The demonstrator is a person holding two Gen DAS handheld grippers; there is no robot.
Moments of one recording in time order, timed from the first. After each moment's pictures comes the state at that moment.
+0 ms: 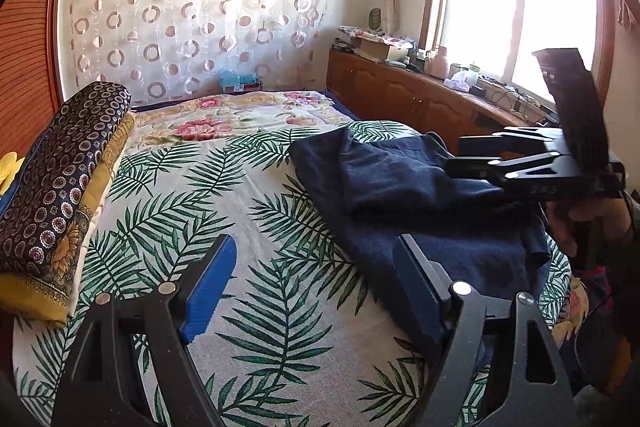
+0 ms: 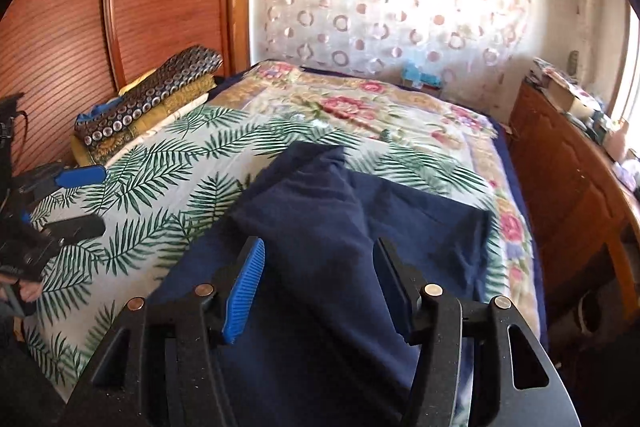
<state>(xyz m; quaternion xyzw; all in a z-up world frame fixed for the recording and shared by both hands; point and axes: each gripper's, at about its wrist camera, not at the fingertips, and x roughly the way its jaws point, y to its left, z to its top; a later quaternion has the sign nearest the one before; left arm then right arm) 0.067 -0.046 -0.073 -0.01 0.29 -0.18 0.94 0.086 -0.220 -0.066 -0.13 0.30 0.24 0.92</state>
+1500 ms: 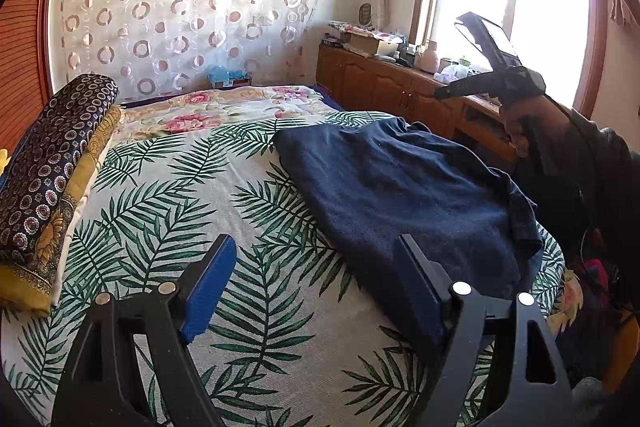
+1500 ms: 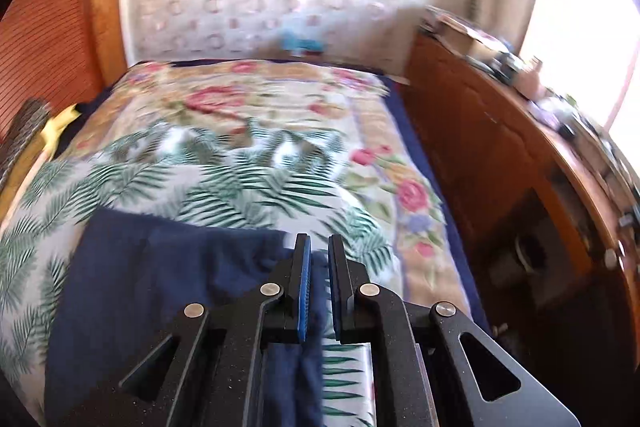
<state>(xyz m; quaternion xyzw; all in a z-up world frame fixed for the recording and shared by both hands) 0.061 -0.057 -0.081 0.00 0.30 -0.20 0.93 0.209 -0.293 -0.042 -0.06 0.34 0.02 0.94</state>
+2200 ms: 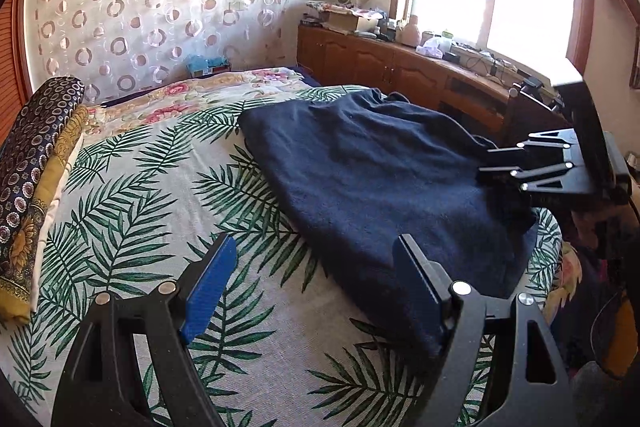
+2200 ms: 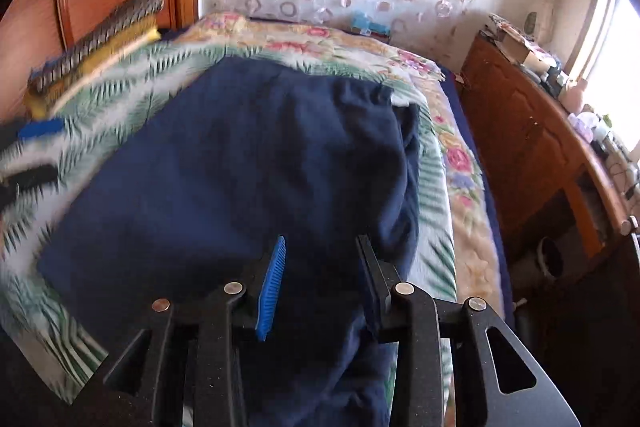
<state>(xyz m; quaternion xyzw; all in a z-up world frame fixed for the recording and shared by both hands) 0.061 -0.091 -0.093 0.03 0.33 -0.23 0.92 0.033 -0.295 -0.109 -0.17 0.38 0.09 0.90</state>
